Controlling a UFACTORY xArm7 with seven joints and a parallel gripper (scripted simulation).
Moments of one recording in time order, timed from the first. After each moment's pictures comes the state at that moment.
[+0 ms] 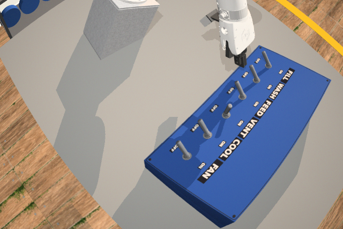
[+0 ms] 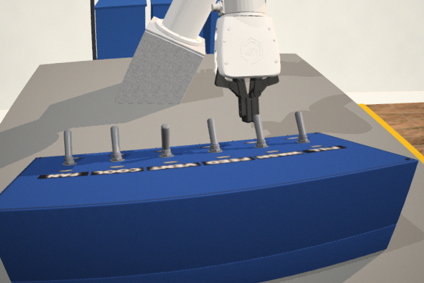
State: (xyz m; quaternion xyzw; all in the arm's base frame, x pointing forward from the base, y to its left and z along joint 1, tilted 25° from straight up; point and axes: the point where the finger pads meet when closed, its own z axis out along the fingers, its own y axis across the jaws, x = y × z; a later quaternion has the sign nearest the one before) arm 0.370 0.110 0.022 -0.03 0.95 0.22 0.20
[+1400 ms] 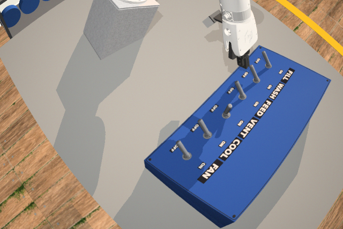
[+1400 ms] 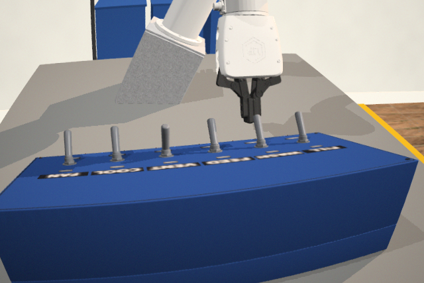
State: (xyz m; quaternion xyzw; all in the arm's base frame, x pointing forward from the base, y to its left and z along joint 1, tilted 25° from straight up) arm 0.379 0.110 0.026 -0.03 0.95 0.22 0.20
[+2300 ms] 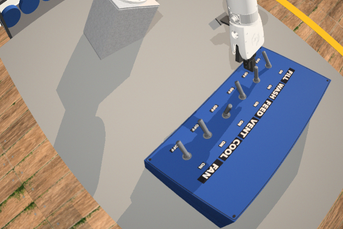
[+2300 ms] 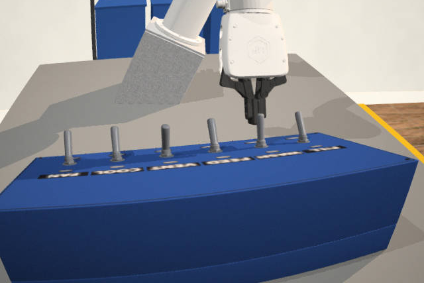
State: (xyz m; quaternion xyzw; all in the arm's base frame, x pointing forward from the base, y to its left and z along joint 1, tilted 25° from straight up) arm 0.399 0.109 0.035 -0.03 0.95 0.22 0.20
